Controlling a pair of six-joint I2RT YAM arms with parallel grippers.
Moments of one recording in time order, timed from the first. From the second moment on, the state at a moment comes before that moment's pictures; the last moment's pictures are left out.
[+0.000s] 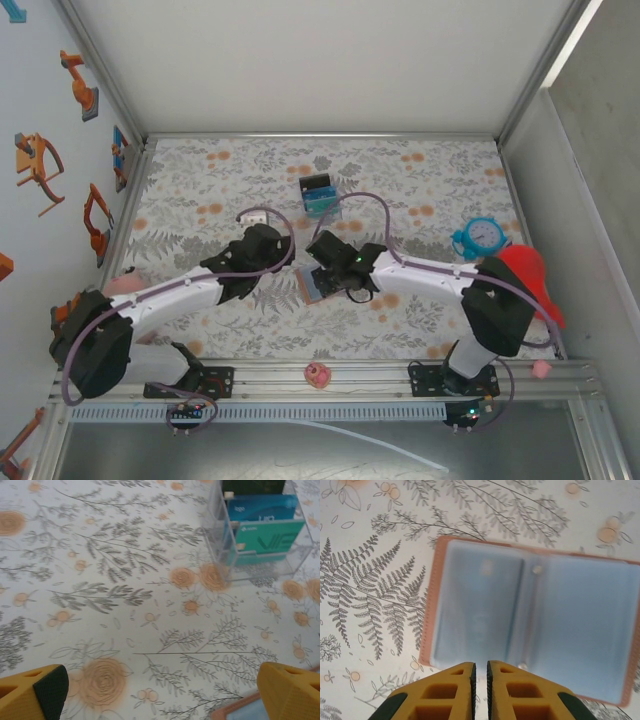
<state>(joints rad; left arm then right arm) -0.79 1.28 0.68 -0.17 -0.48 -0.60 1.00 1.63 1.06 -0.53 0.08 0.45</state>
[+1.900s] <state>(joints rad) -0.71 1.20 0.63 -0.28 -0.47 -0.57 0.95 1.78 1.06 -0.47 -0.04 0.41</state>
